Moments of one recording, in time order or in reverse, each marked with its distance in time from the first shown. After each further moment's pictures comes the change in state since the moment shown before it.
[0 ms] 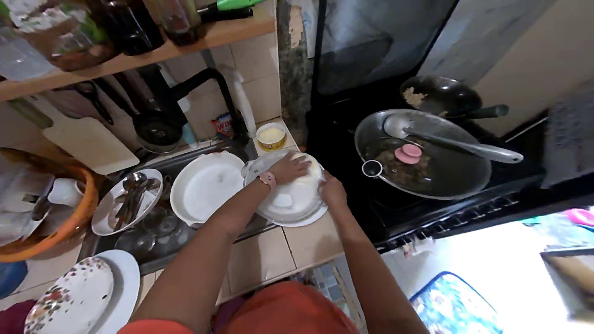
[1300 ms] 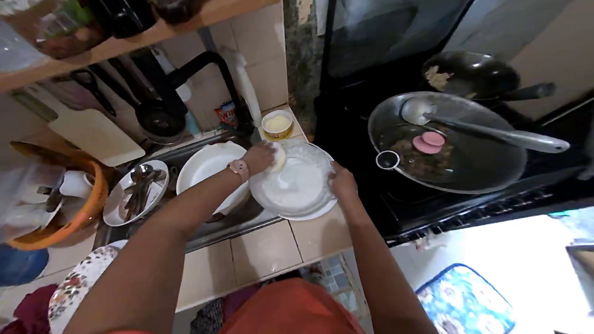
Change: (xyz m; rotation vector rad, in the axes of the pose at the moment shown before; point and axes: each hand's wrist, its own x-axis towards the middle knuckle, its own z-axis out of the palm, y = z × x) left_hand -0.075 -0.031 -0.030 0.061 -0.177 -0.320; right_hand 0.005 0.010 0.005 0.076 0.034 -0.042
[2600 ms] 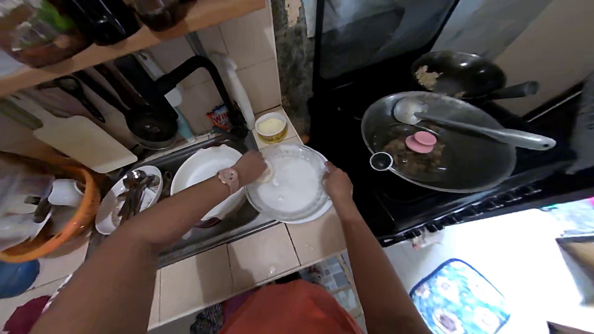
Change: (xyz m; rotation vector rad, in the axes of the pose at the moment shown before) left_hand -0.019 0.016 -0.018 0.056 -0.206 -0.080; right_hand -0.001 -0.011 0.000 -0.081 0.017 0.066
